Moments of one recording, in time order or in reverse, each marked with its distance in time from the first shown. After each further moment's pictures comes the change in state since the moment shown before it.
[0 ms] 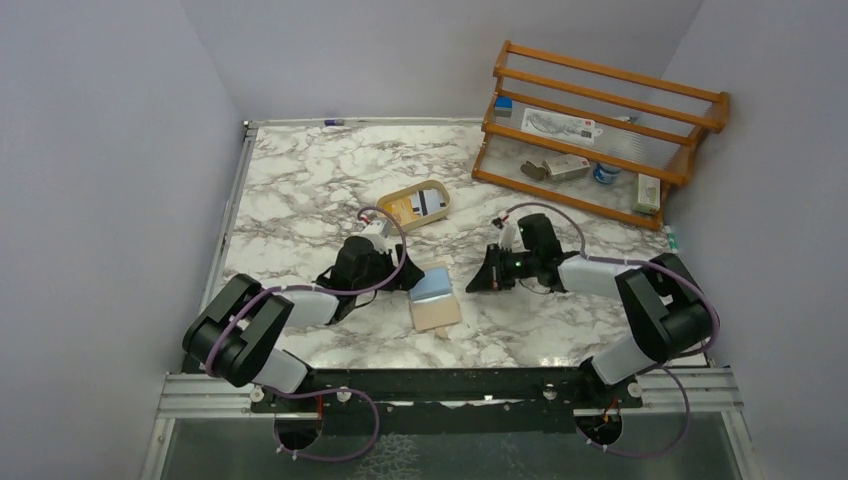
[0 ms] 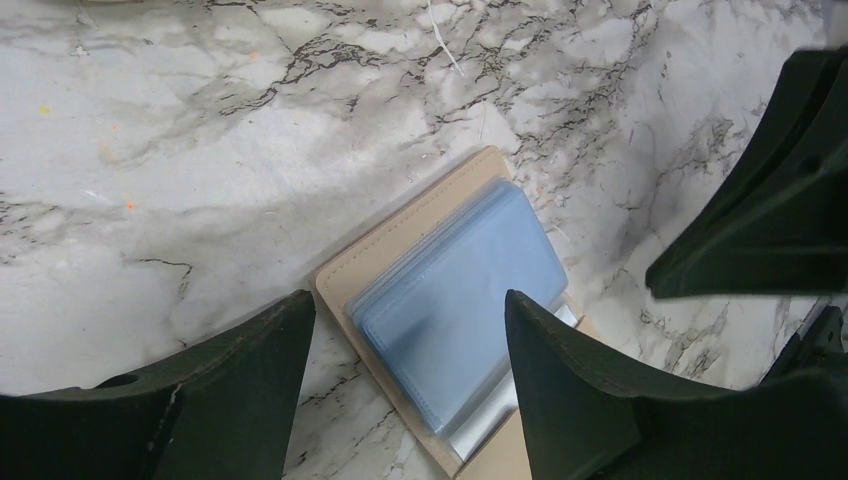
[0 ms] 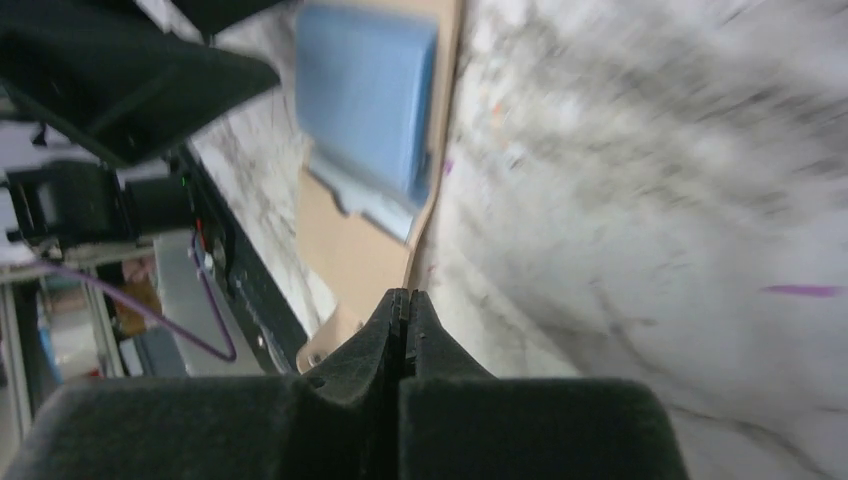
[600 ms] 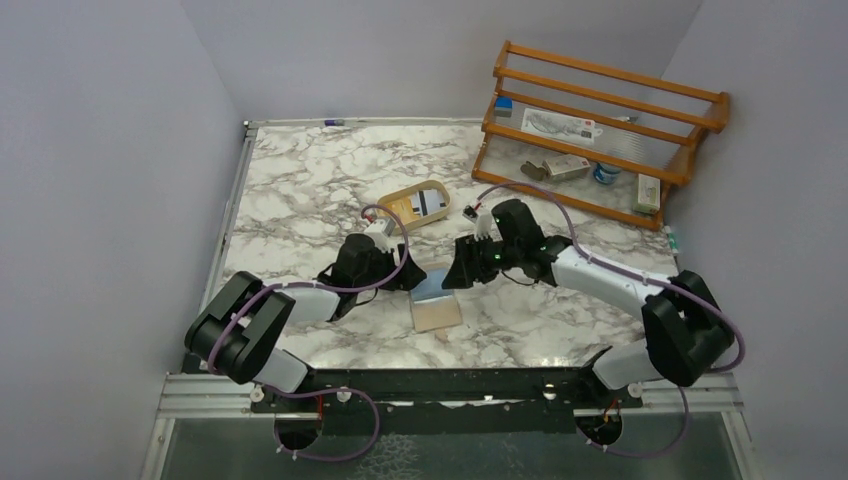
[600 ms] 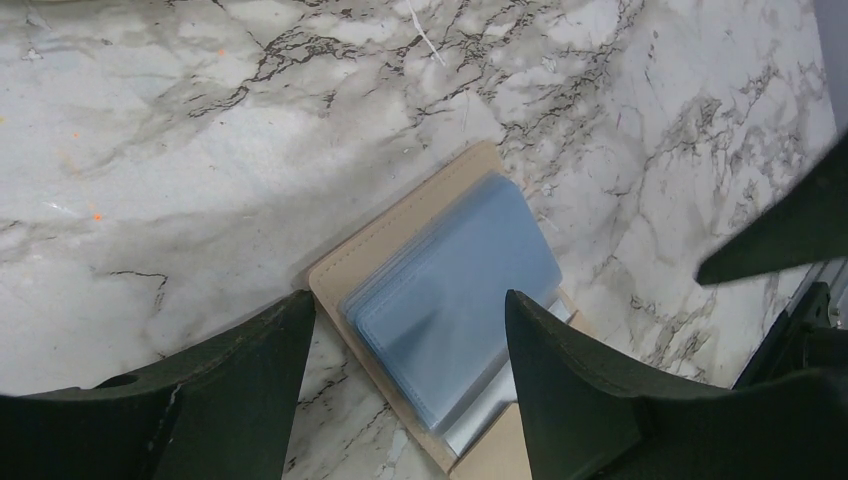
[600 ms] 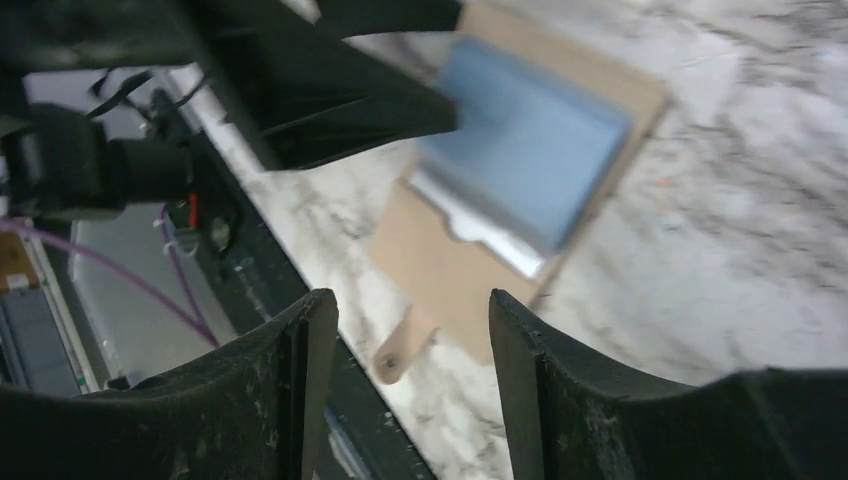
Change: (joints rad) left arm 0.007 0.016 0.025 -0.026 0.066 0.020; right arm 0.091 -0.078 0.269 -0.337 0.187 -0.135
